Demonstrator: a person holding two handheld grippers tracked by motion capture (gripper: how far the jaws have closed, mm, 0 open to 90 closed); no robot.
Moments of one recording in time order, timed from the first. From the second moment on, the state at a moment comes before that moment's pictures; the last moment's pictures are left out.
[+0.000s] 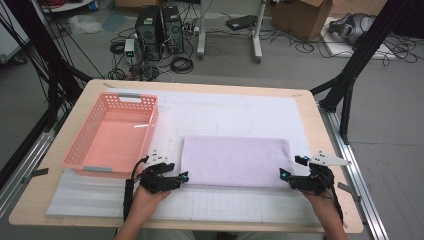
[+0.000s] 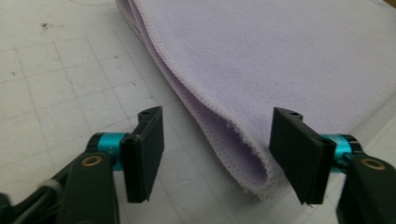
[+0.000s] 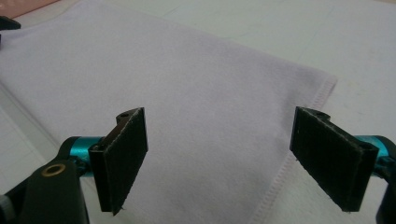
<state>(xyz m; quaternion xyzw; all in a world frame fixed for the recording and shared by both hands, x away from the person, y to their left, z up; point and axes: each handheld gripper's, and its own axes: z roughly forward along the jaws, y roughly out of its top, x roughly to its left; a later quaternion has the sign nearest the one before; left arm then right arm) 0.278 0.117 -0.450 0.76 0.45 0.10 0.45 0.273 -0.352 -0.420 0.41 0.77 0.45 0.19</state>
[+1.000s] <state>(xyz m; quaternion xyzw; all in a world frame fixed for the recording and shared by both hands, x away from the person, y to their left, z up) 0.263 0.102 -0.453 0.76 0.46 0.08 0.46 0.327 -0.252 -0.386 0.32 0.81 0.47 0.14</state>
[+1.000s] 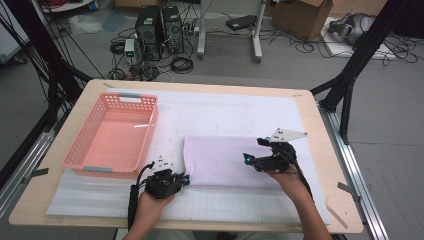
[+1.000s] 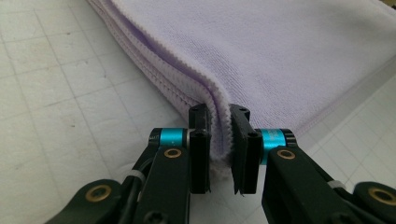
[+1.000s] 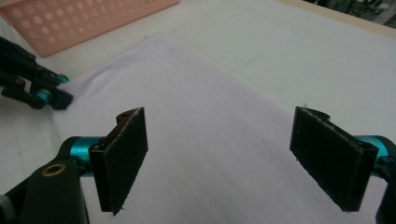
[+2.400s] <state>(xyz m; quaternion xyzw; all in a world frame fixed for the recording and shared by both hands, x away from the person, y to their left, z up) 0.262 0.111 -0.453 0.75 0.46 0.07 0.47 0.434 -0.068 -0.435 0.23 0.90 0.36 0.08</state>
